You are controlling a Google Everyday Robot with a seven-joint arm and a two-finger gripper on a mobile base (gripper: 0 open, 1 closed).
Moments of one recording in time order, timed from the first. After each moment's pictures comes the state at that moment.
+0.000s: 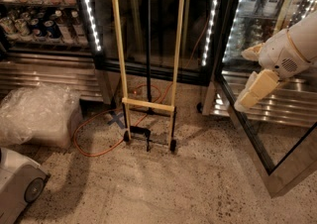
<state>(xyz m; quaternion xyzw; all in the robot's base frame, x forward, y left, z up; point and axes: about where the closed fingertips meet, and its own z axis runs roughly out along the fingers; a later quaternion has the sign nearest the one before) 0.538 -0.214 0.868 -0.55 0.78 0.14 0.27</state>
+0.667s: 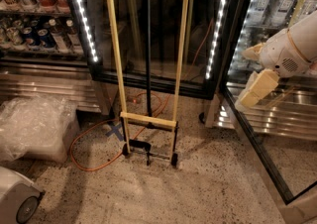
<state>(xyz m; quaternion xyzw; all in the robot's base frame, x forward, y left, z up) 0.538 -0.214 0.868 -0.55 0.78 0.14 0.27</state>
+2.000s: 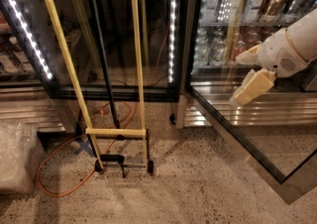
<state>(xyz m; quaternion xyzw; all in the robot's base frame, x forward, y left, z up) 0.538 -0.214 0.868 -0.55 0.78 0.14 0.27</state>
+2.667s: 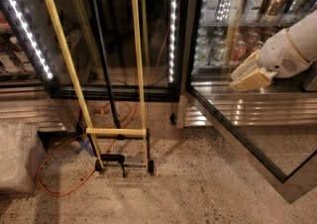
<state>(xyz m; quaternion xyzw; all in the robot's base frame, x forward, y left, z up) 0.538 -0.214 0.868 -0.55 0.78 0.14 0.27</state>
